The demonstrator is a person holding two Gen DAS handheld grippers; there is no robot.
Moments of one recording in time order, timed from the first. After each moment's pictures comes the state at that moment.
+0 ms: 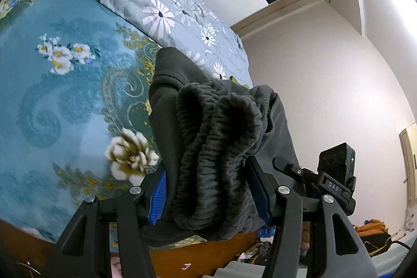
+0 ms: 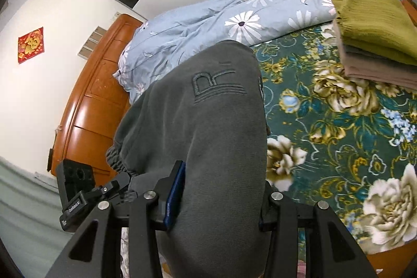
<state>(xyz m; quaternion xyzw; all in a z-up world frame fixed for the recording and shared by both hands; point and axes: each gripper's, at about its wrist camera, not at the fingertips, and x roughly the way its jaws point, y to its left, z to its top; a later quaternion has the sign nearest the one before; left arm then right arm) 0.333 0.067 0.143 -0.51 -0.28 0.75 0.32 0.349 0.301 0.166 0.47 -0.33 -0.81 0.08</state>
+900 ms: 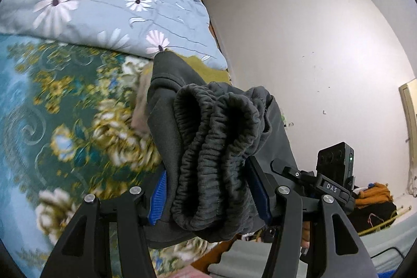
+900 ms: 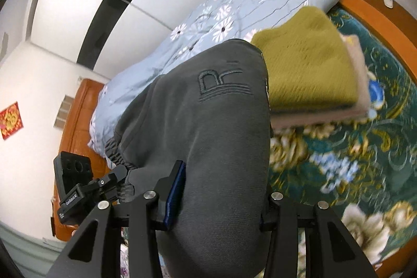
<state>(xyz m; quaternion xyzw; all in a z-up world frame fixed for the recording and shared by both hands) 0.207 0.362 0.147 -0.56 -0.17 0.68 0.43 0.330 0.561 0.173 0.42 -0.41 -0.81 -0.04</state>
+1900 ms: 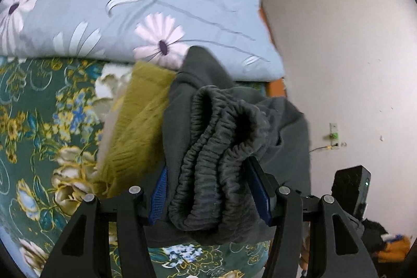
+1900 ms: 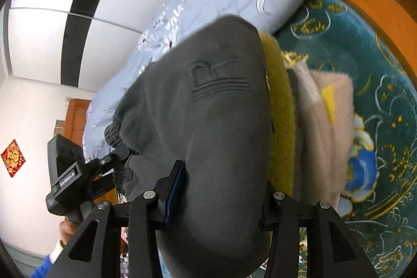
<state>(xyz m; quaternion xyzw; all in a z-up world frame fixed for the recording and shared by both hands) 0.079 0.596 0.036 -0.64 -0.12 0.70 0.30 0.225 0.807 0.025 0.46 -0.47 -0.75 -0.02</state>
